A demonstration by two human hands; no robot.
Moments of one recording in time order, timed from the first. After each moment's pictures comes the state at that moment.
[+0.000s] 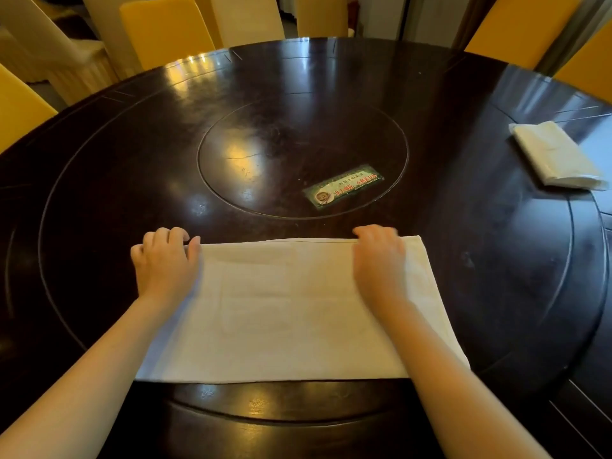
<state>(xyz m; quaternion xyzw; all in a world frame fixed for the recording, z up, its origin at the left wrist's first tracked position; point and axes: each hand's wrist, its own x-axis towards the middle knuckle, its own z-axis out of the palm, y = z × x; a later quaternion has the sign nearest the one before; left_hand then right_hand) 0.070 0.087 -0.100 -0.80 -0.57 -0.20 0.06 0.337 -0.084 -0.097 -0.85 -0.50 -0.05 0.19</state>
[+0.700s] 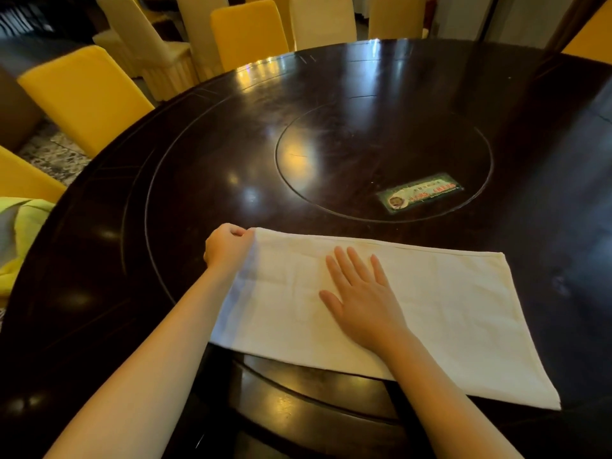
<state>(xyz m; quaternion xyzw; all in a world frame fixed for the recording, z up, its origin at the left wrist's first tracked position) 0.048 0.091 -0.072 -0.59 -0.70 -0.27 -0.29 0.230 -0.067 -0.107 -0.72 -0.69 0.08 0.07</state>
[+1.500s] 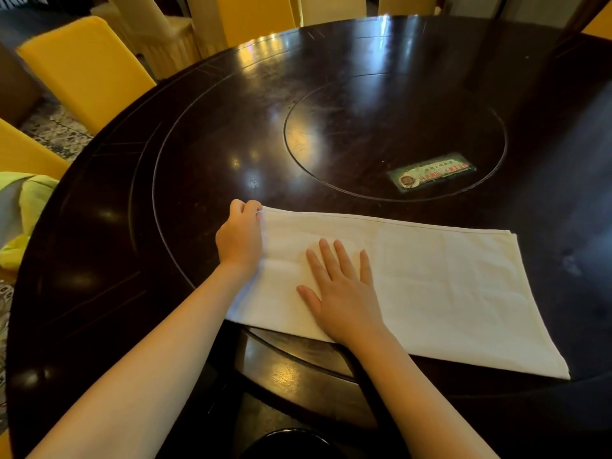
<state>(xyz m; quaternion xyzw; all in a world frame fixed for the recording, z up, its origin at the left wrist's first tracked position) 0.039 0.070 -0.096 -0.76 -0.59 -0.25 -0.03 0.176 -0.075 -0.110 -0.73 -0.67 0.10 0.08</state>
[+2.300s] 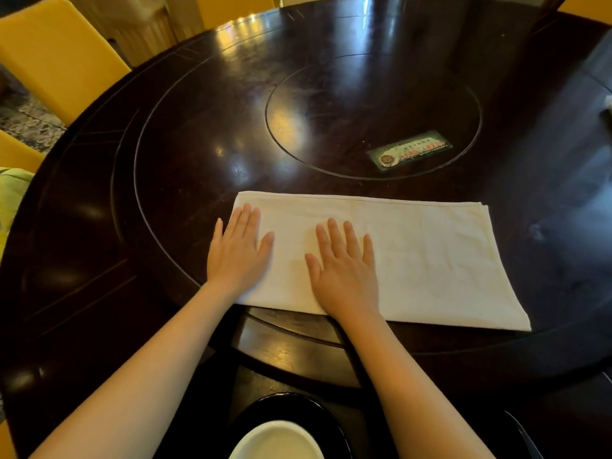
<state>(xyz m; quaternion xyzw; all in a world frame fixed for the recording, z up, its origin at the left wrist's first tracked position) 0.028 0.022 -0.116 -0.84 -0.54 -0.04 -0.04 0.182 -0.093 -0.108 -0.79 -0.59 0.08 0.11</state>
